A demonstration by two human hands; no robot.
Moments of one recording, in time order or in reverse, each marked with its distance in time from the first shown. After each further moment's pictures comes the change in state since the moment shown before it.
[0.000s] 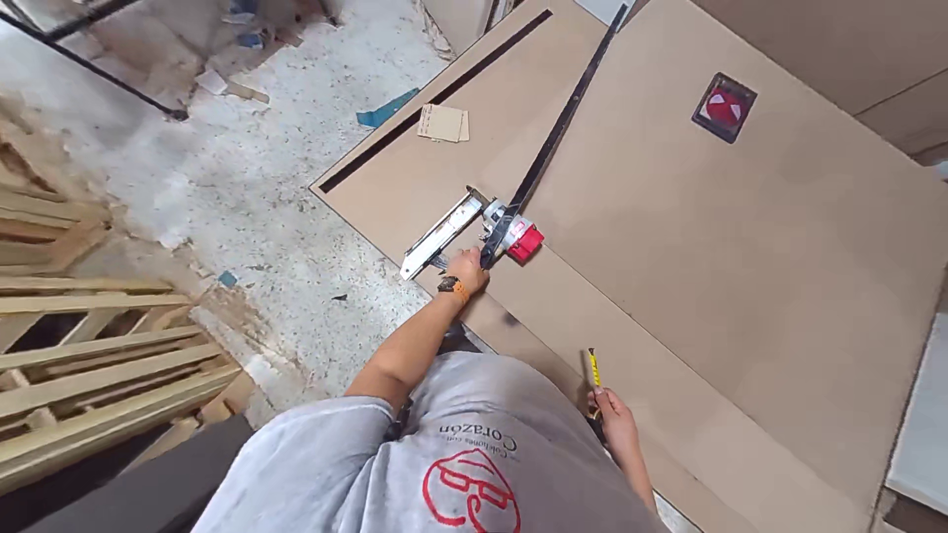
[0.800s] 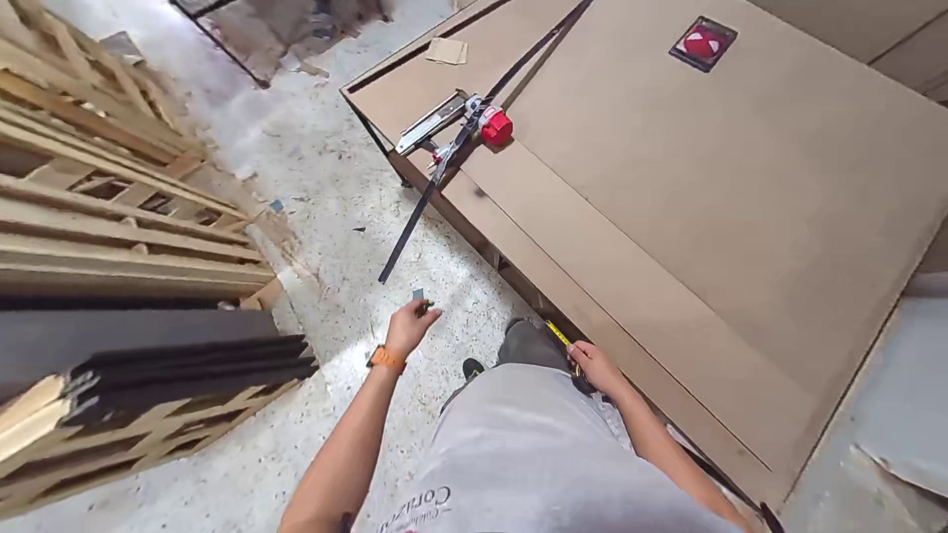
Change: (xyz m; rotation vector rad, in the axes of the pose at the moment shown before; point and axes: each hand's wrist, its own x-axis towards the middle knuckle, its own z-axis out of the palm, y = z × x) left_hand -0.498 0.008 0.278 -0.566 0.197 -0.240; right_hand -0.089 0.252 -0.171 -0.516 -0.559 -0.288
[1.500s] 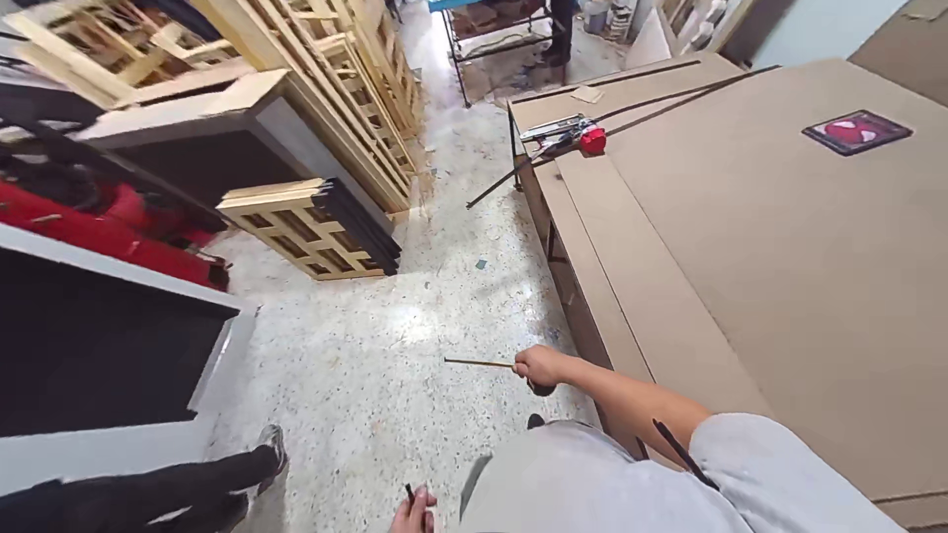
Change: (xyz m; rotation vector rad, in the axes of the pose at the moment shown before) left_hand -0.602 -0.004 0.505 -1.081 0.825 -0.735; right_hand -0.150 0.055 0.040 -0.898 -0.837 -0.911
